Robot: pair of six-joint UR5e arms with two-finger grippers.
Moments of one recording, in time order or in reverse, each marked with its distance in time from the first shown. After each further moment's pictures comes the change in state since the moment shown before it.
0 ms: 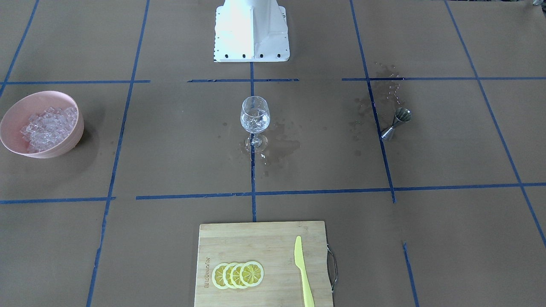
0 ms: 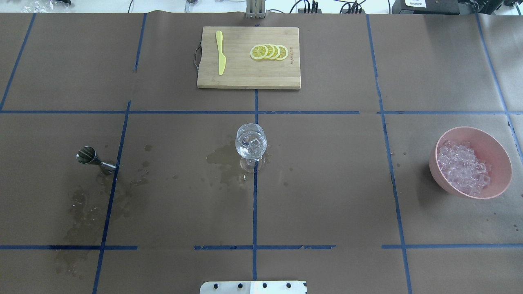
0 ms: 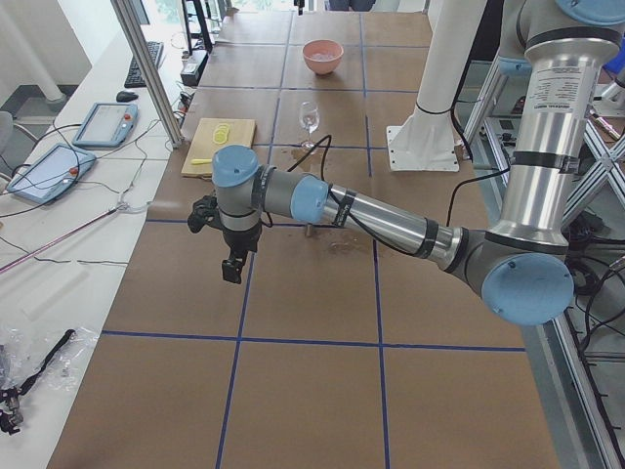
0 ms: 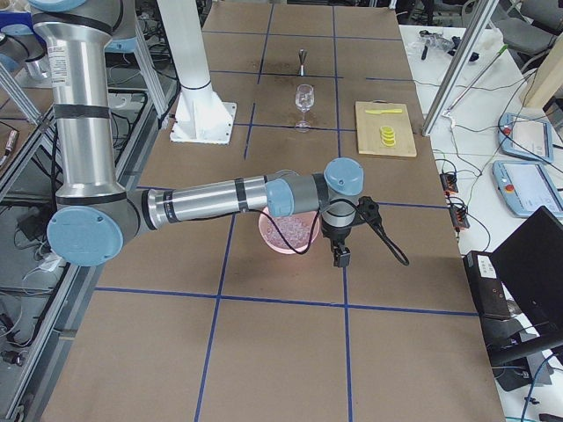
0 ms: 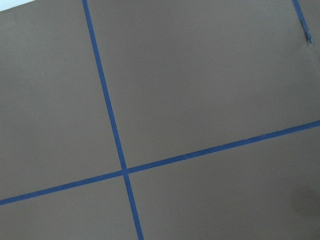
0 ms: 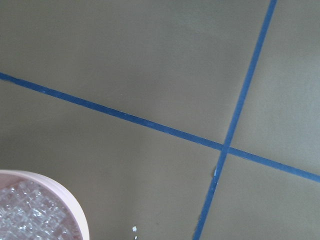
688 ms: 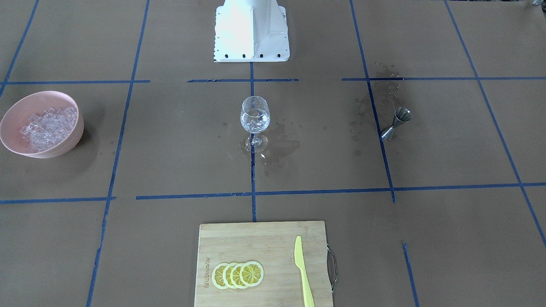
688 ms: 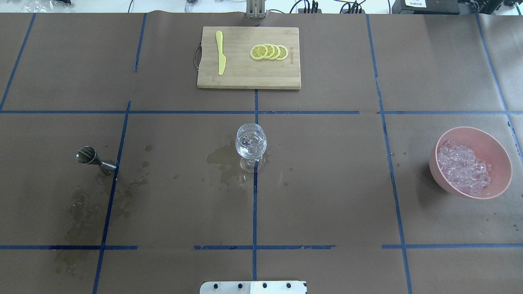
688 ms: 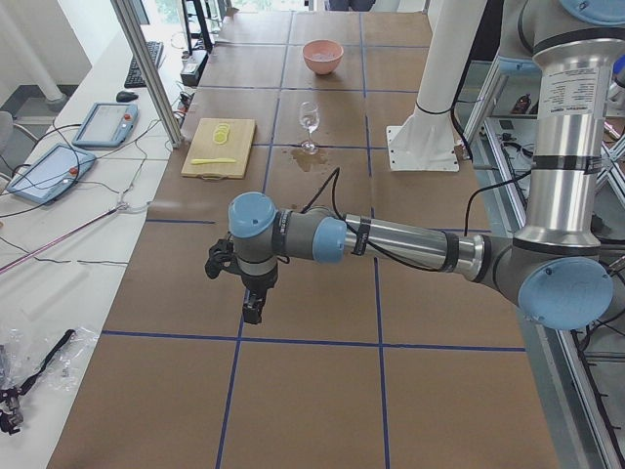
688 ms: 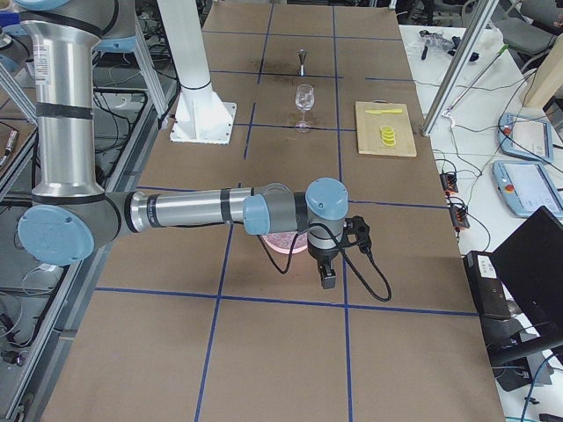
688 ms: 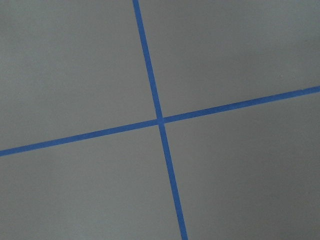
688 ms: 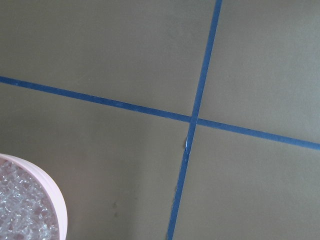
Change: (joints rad) left arm -0.023 0.103 0.059 -0.072 -0.004 0.010; right arm 0.088 -0.075 0.008 0.008 0.051 0.011
